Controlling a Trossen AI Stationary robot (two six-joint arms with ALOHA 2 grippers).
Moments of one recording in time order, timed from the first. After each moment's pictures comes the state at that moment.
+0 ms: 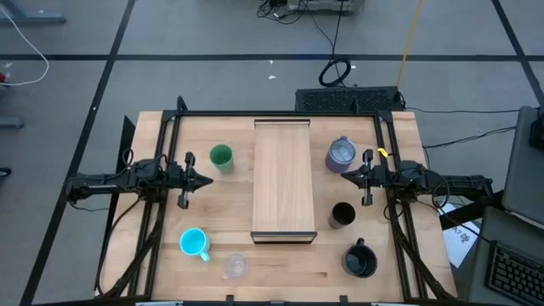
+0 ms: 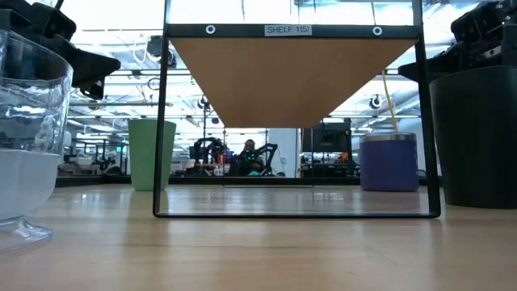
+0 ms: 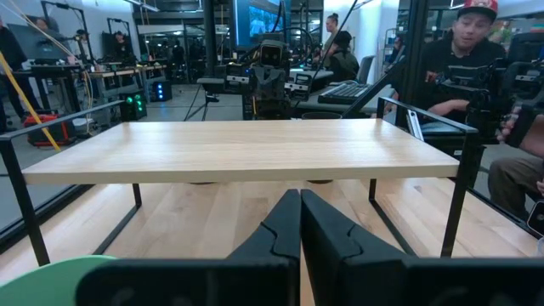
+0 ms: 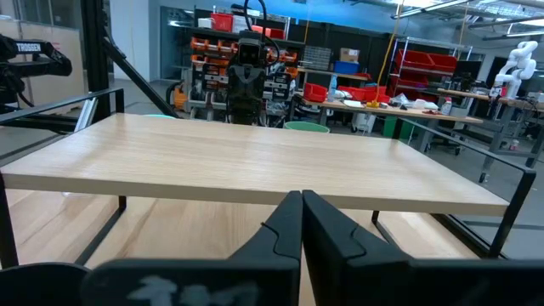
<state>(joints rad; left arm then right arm) 0.05 0.01 0.01 0.03 0.10 0.00 -0.03 0.00 0.02 0.02 0.05 -0.12</state>
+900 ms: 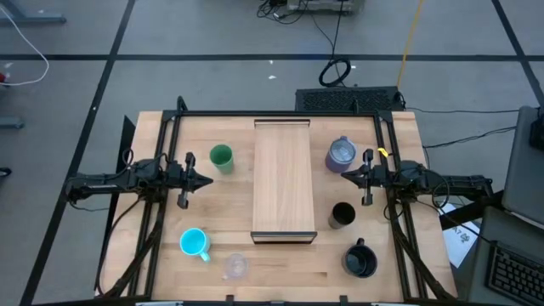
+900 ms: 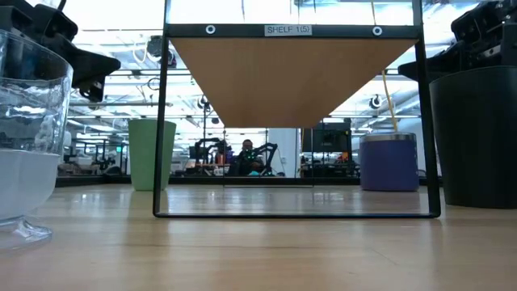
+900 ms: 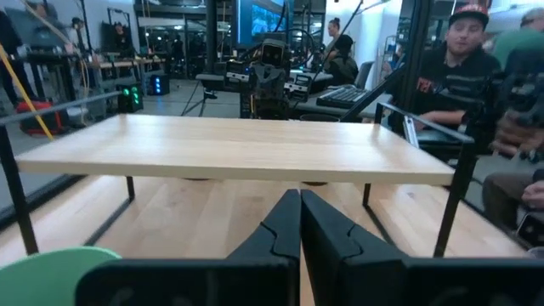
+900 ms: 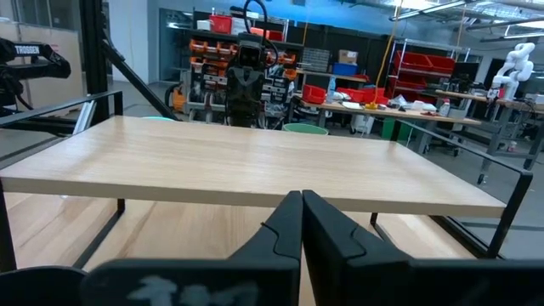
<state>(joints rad) 0.05 0.01 0.01 0.03 0.10 -0.07 -0.03 0.00 0.01 0.03 0.05 -0.12</state>
